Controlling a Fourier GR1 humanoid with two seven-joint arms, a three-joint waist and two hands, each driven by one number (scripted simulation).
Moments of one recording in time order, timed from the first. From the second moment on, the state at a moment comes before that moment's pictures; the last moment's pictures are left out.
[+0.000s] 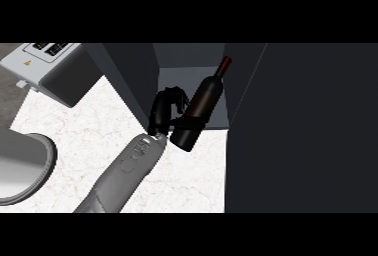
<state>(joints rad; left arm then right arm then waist) -0.67 0.00 -0.38 -0.82 0.07 0.59 -0.10 0.41 -0.17 0.01 -2.38 -0.35 0.36 0.17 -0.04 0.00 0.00</state>
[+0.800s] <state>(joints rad) -0.86 0.00 -0.39 -0.38 0.20 0.66 -0.21 0.41 -0.17 0.02 -2.38 -0.38 0.38 0.16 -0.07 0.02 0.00</state>
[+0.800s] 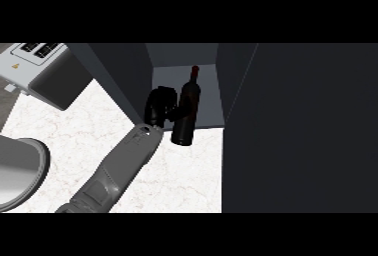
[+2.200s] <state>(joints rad) -1.11 0.00 -0.38 -0.12 0.18 0.79 -0.31 0.40 -0.18 0.04 -2.35 -0.42 0.44 0.13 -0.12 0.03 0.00</state>
